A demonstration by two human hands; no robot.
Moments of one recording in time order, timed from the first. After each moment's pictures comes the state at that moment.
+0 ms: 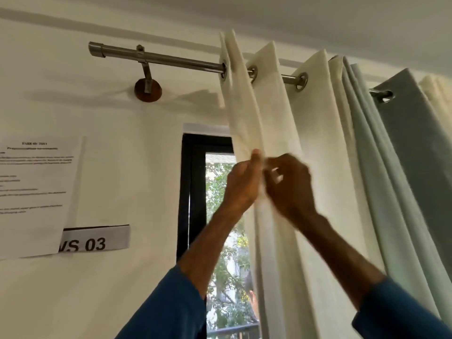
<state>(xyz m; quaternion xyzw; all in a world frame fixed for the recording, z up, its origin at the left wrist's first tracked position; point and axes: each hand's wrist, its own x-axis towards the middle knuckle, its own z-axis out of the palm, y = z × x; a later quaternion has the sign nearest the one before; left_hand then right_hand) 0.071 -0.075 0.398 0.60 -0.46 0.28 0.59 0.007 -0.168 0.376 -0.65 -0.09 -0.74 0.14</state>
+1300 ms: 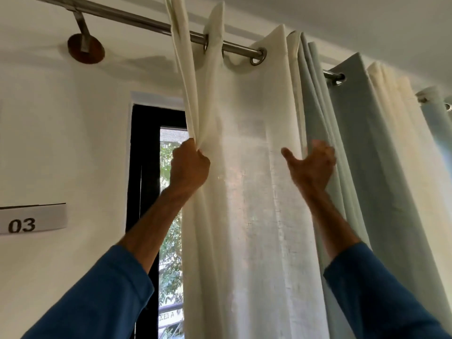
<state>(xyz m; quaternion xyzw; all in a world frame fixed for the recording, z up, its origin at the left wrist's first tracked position) 0.063 -0.084 0.386 0.67 -0.32 0.45 0.50 -0.019 -0.312 0.366 -0.59 0.21 -0.75 0.21</state>
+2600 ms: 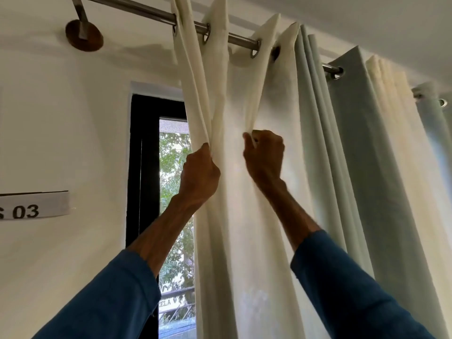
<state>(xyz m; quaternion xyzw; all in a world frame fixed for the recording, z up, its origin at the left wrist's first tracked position) 0.069 -0.098 0.351 0.66 -0.39 0.50 0.41 0.005 -0.228 0.376 -0.63 0.07 -0.76 0.14</state>
